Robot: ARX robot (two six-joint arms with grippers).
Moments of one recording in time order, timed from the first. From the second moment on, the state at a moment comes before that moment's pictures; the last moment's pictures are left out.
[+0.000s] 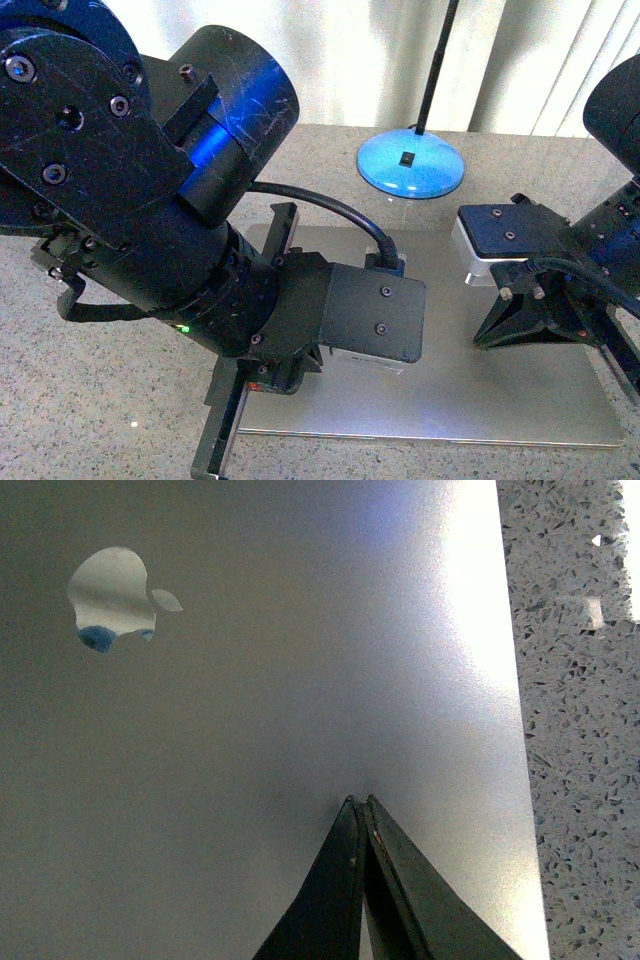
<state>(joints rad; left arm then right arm) -0.50 1.97 1.01 -0.18 0.29 1.27 0.12 2.08 1.16 -0.59 -0.54 -1.49</state>
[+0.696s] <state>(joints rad) -0.46 1.82 1.01 -0.09 0.30 1.20 0.12 1.96 1.15 -0.44 -0.64 -1.42</state>
